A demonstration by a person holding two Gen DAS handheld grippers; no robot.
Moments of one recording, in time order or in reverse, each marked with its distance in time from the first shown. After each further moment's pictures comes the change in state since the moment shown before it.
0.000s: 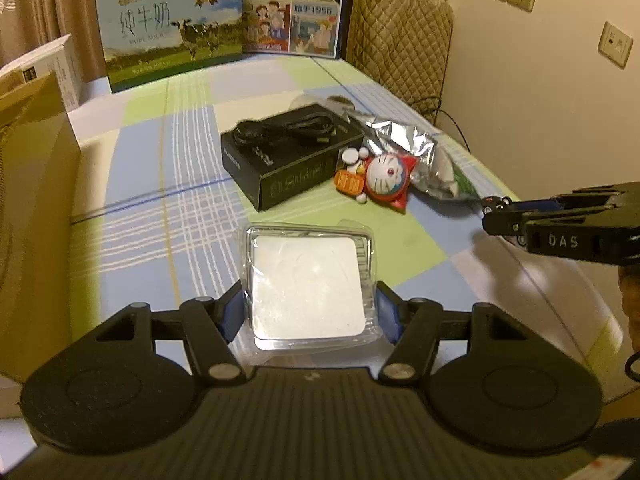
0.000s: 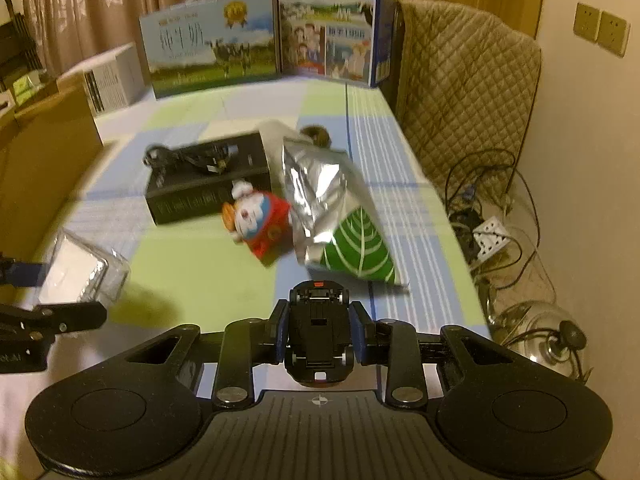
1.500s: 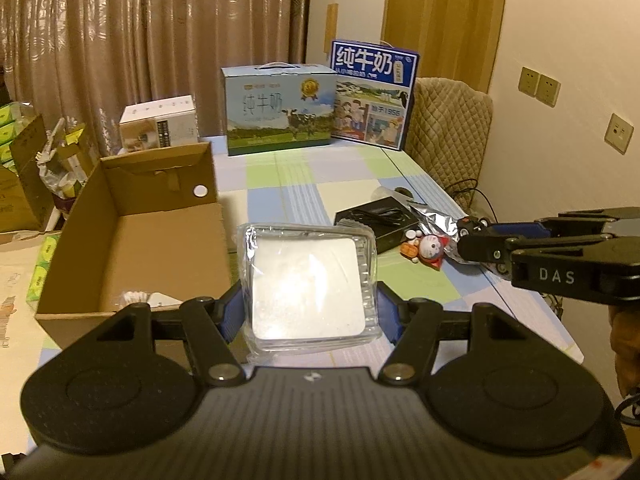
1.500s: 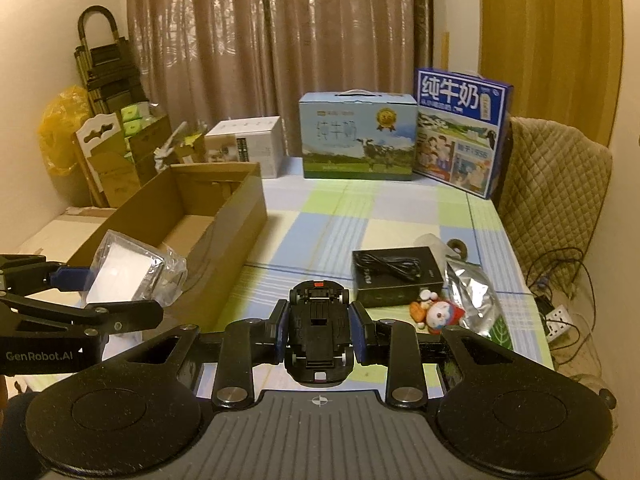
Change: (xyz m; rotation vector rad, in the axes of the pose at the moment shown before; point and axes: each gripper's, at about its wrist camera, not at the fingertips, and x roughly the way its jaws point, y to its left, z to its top) left arm -0.205 0.061 -0.014 -0.110 -0.178 0.134; right arm -0.138 0.153 0.027 -0.139 -0.167 0.221
